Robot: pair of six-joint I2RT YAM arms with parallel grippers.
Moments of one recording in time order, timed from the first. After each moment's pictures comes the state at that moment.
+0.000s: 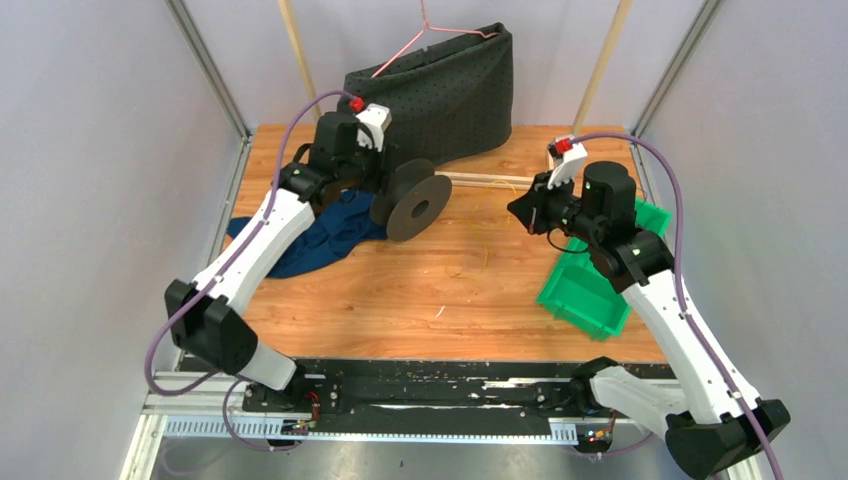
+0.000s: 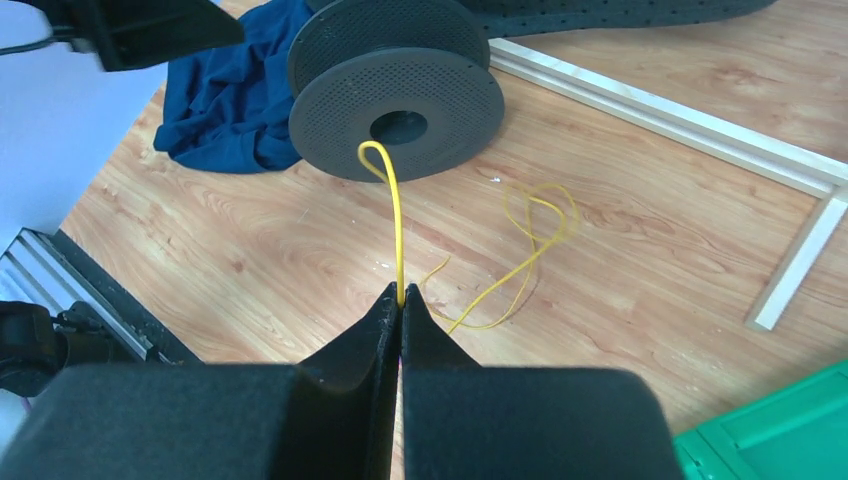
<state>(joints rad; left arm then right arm) -0.43 1.45 1.47 -0.56 0.08 -0.03 0.40 1.00 1.14 -0.48 -0.27 0.20</state>
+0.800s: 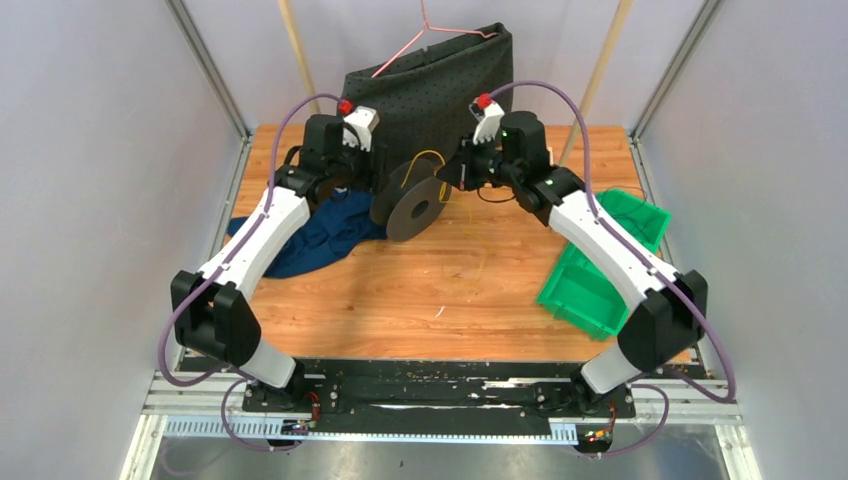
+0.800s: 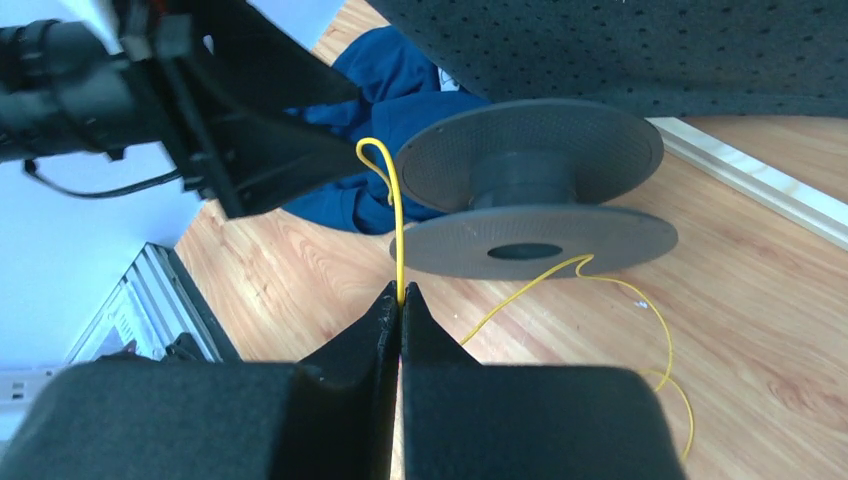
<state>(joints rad) -0.32 1.52 1.39 -0.42 0.17 -0.02 0.53 1.50 1.44 -0.26 -0.37 0.35</state>
